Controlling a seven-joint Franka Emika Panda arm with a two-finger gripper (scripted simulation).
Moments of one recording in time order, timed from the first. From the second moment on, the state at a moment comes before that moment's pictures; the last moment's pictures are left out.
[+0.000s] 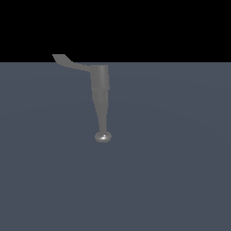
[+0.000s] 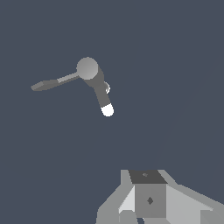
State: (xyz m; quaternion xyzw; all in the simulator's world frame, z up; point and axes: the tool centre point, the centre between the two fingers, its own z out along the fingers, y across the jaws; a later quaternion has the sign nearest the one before) arm -0.188 0.010 0.478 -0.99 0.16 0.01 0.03
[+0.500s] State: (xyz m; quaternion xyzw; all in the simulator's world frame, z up) arm -0.143 0.030 0.457 -0.96 0.27 0.02 0.04
